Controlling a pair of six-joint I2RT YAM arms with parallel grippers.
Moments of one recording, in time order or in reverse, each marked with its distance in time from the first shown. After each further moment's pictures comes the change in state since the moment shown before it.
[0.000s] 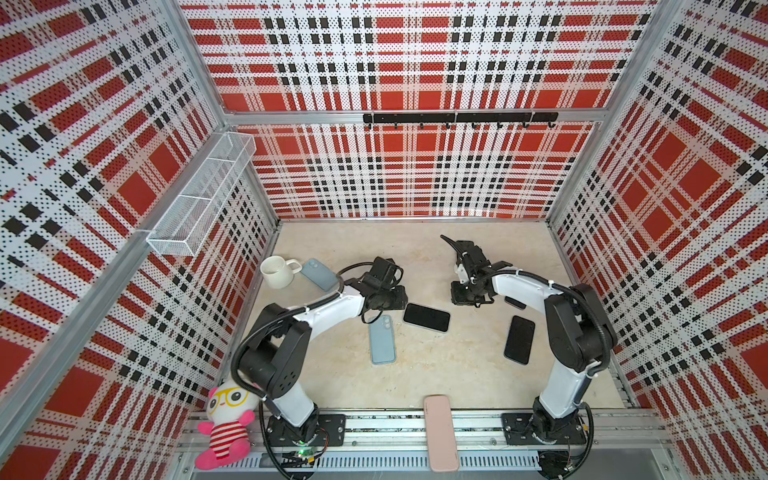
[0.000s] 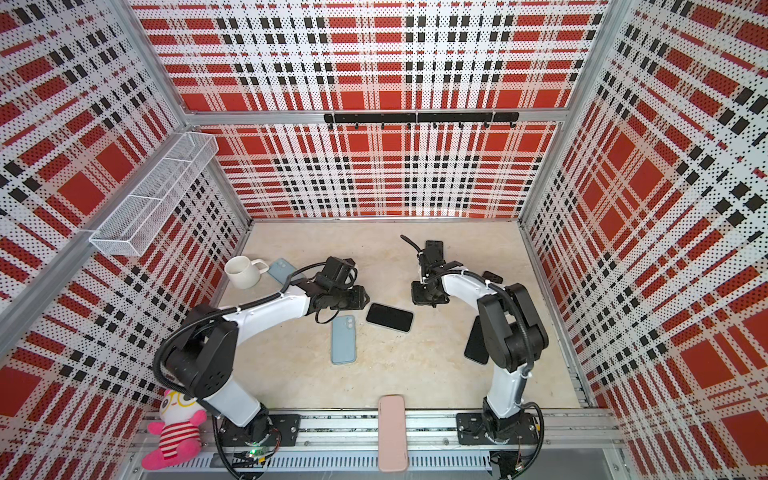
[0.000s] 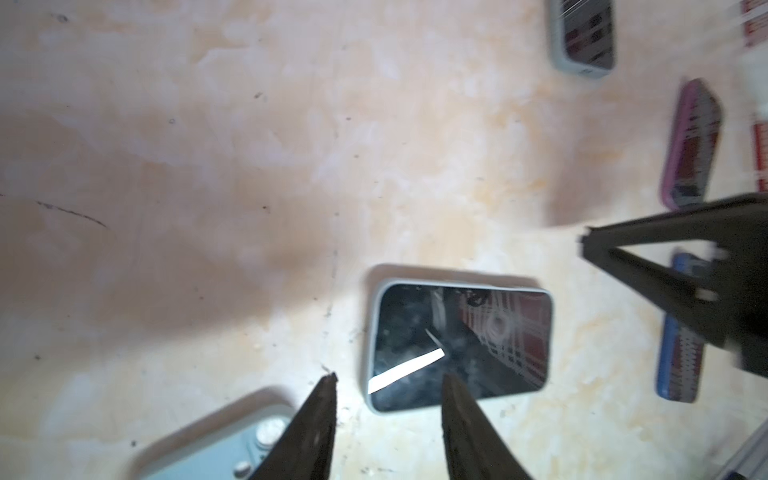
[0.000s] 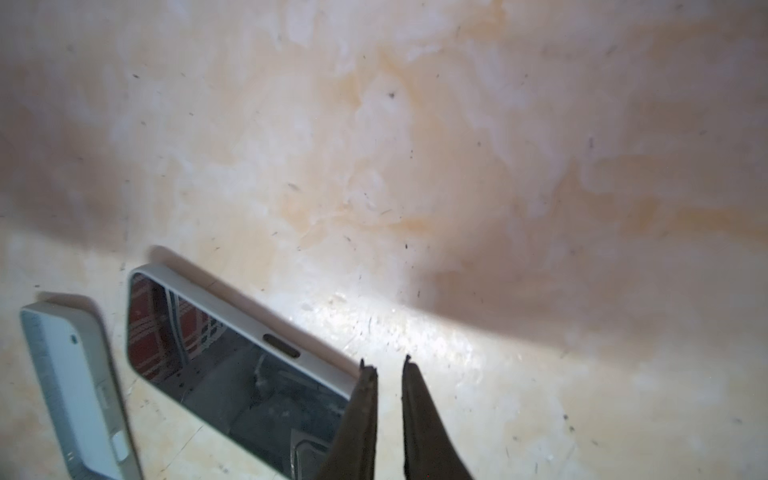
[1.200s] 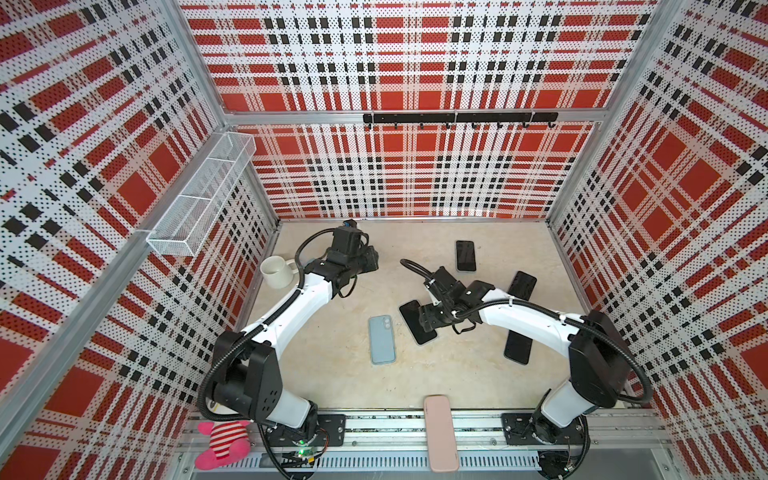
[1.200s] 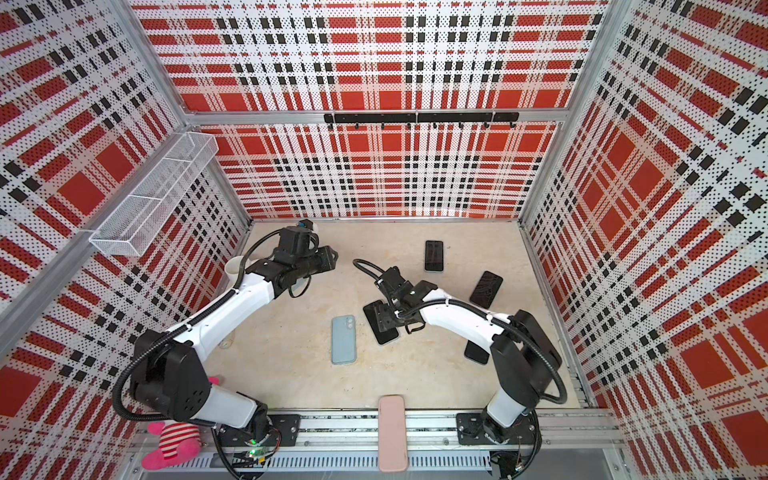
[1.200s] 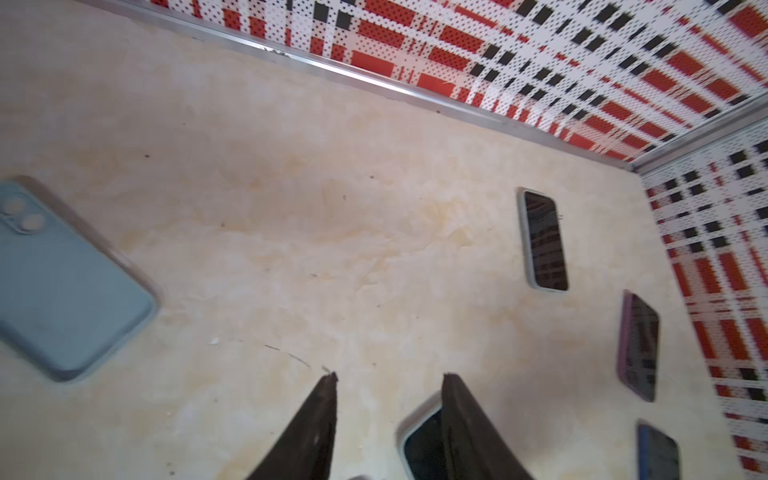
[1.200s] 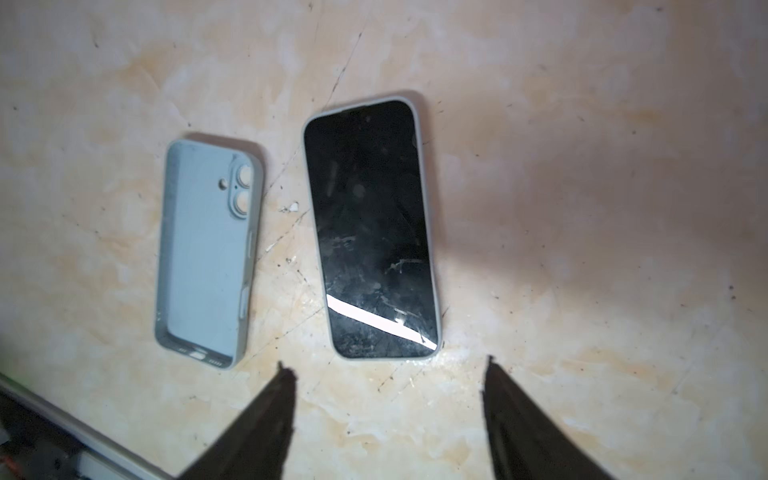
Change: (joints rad) left arm 0.282 -0.101 0.183 -0.066 -0.111 0.117; right arm 0.404 -0.173 0.009 -0.140 0.211 0.122
